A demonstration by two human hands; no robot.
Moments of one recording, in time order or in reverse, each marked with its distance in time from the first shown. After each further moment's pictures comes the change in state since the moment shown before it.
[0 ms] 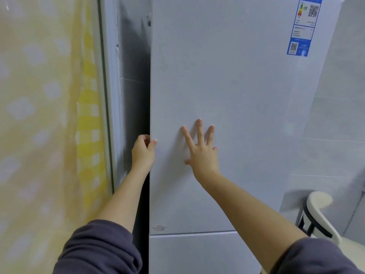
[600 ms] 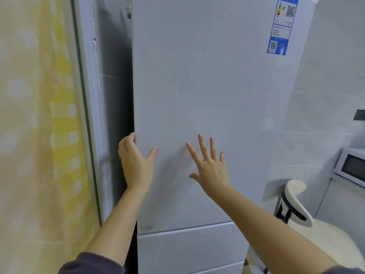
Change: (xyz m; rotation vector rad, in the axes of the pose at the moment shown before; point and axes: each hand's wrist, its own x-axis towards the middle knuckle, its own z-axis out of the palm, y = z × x) left_hand -0.046 0.002 0.016 0.063 0.220 0.315; right_hand -0.049 0.054 0.010 -0.081 -0.124 -0.044
